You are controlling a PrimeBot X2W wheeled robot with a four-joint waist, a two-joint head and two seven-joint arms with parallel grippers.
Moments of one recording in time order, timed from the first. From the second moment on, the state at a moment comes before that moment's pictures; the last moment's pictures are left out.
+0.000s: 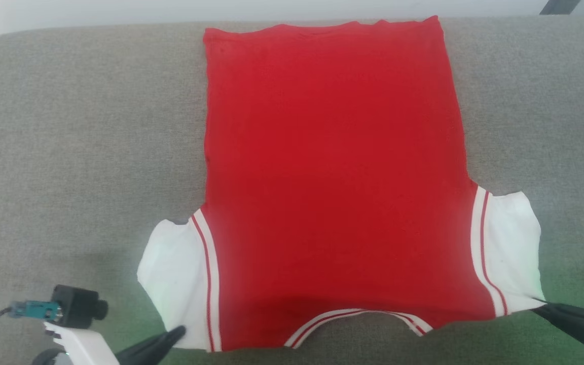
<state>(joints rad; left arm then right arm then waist) -0.10 0.95 -0.70 -0.18 -1.35 -0.02 0.13 -0.20 -1.15 0.73 -0.11 1.36 0.13 0.23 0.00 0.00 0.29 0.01</state>
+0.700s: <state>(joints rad) -0.24 0.67 -0.78 0.15 -1.27 -0.09 0.11 -0.22 -0.85 0.61 0.08 0.96 0.13 0.48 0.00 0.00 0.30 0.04</state>
